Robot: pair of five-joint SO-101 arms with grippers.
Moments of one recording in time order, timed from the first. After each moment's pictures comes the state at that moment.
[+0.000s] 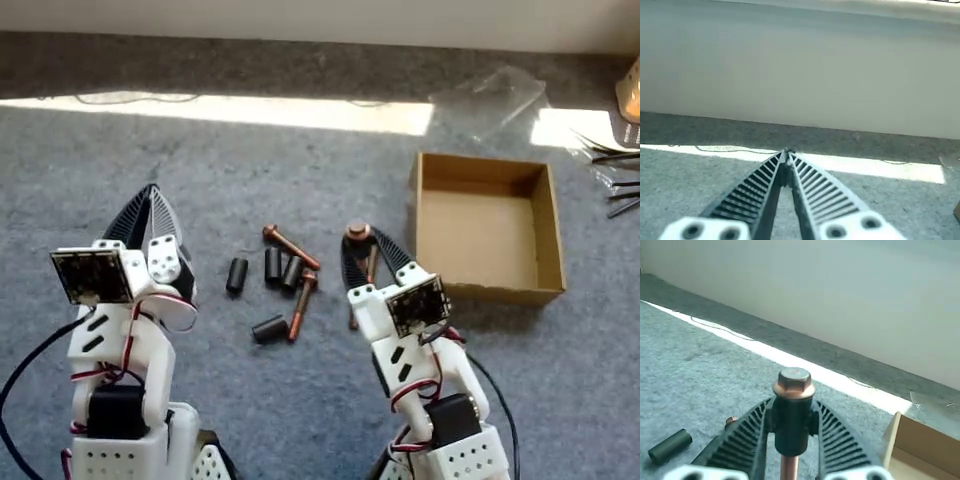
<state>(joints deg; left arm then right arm) -5.2 -94.9 77.3 29.7 9.1 -23.8 -103.9 95.7 19.9 12.4</state>
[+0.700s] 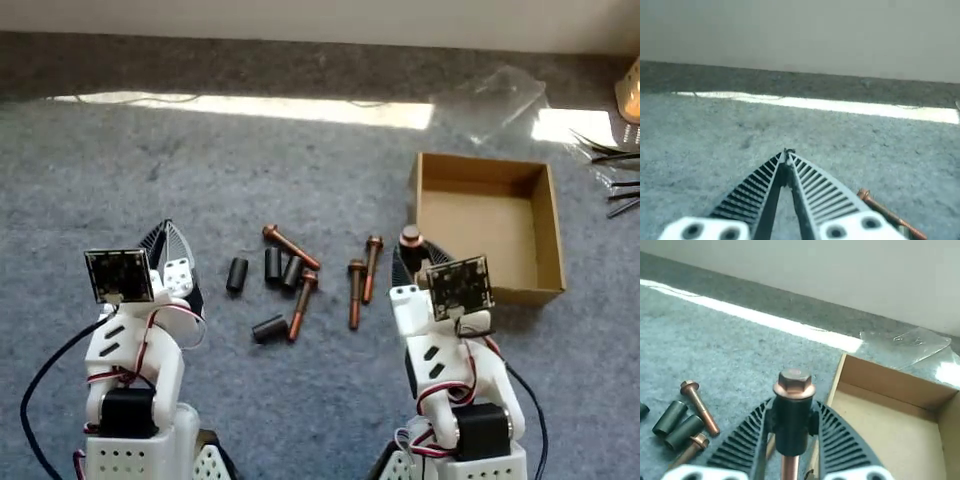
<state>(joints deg) -5.3 -103.9 88.0 39.3 8.1 -12.0 -103.7 79.5 46.1 11.6</state>
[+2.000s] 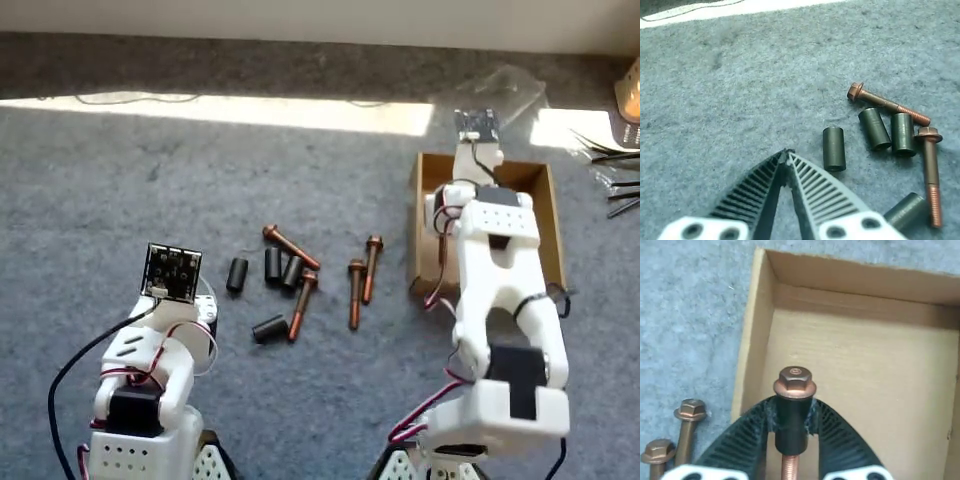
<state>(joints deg) -1.0 -103.8 90.1 58.5 -1.3 1.4 2.2 20.1 47.0 11.1</state>
